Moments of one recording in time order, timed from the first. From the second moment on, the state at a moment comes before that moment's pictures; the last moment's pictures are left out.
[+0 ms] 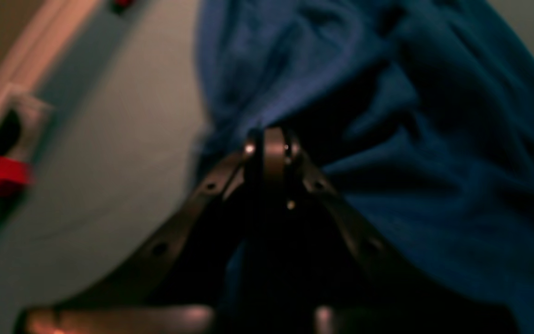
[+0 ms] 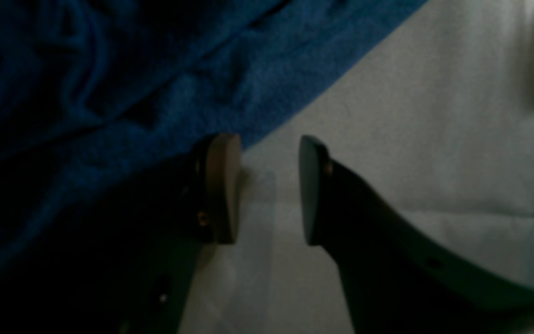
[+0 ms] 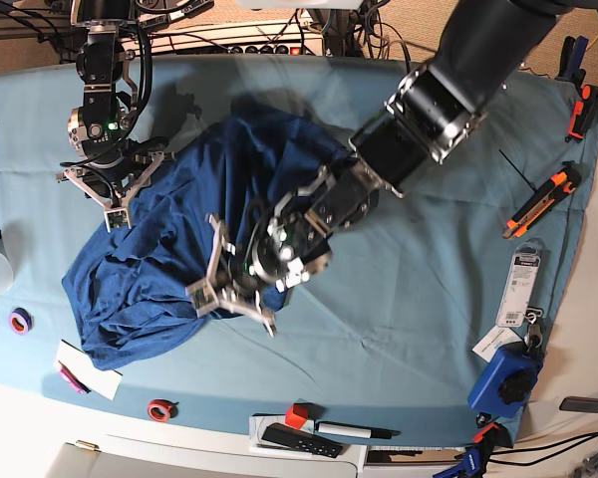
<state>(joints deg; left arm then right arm) -33.6 7.1 45.9 57.3 -0.3 -13.6 15.3 -10.7 17.8 8.2 103.0 -2.9 9.8 -54.4</state>
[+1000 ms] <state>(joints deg) -37.8 0.7 45.8 57.3 1.9 4.5 18.6 -8.4 17.8 8.2 103.0 -16.6 -0.1 -51.4</state>
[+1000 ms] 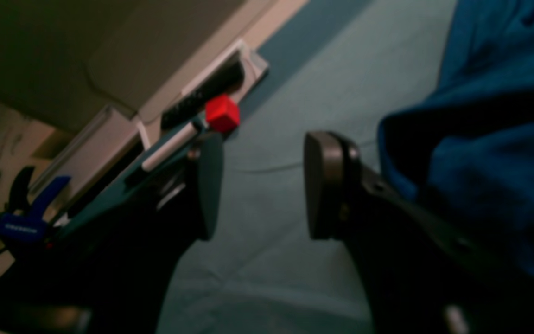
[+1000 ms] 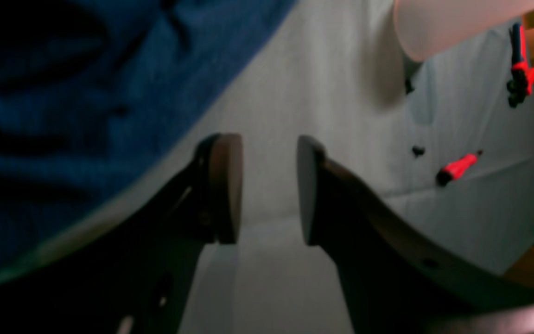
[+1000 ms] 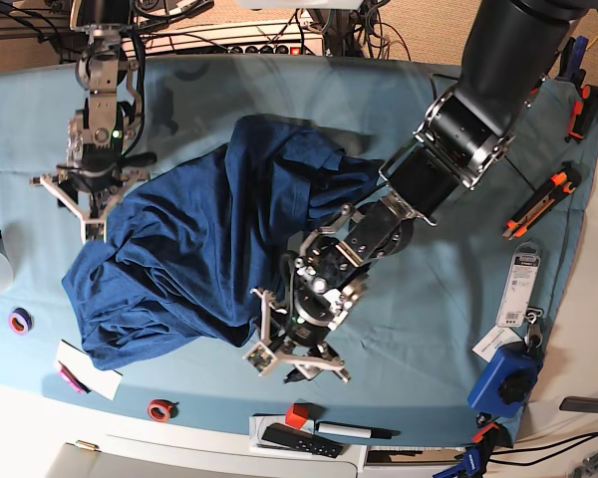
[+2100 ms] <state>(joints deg) -40.2 10.2 46.5 33.8 -4.6 -14.3 11.4 -9.4 14.0 8.2 102.7 -11.0 1.4 -52.5</state>
